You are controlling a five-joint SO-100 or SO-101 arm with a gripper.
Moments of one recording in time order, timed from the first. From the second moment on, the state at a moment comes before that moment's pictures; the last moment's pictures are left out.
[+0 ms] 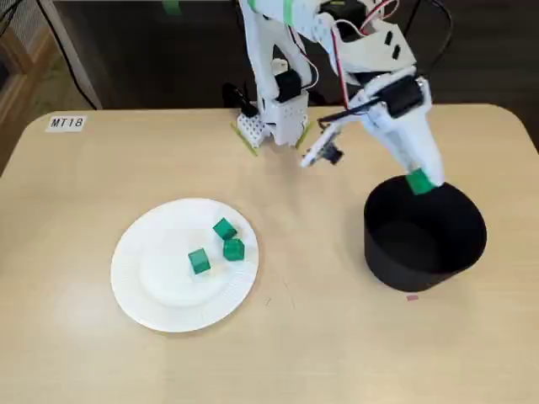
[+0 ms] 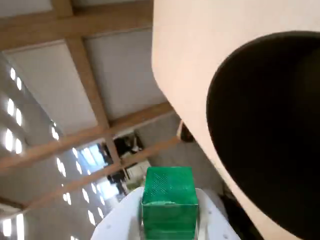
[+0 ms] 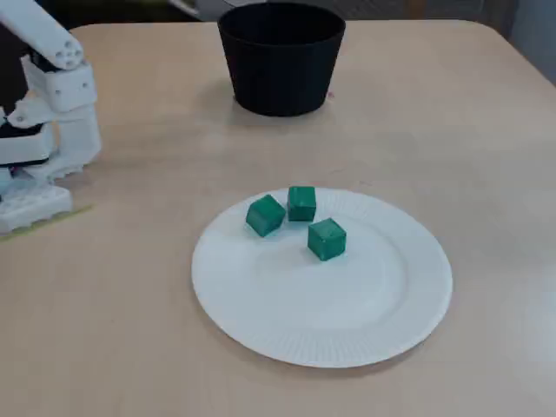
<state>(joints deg) -36.4 123.7 120.1 29.6 8.2</state>
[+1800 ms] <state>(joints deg) 21.8 105.5 103.1 73.4 22.3</state>
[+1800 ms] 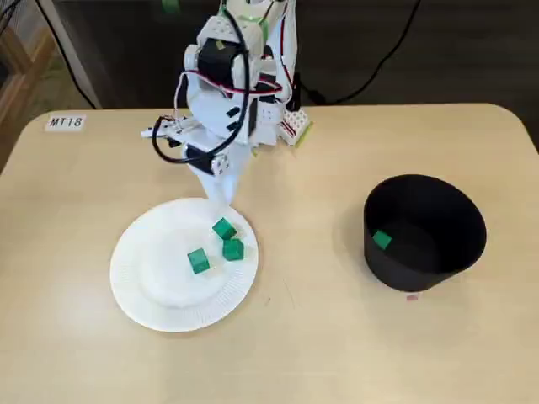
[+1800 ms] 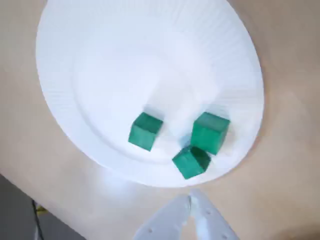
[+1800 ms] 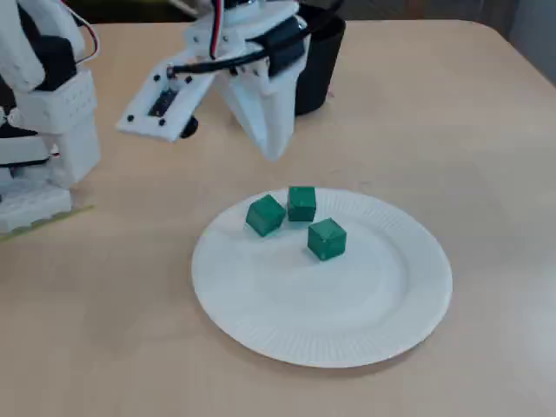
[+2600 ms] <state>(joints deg) 22.1 79.3 84.0 79.6 20.8</state>
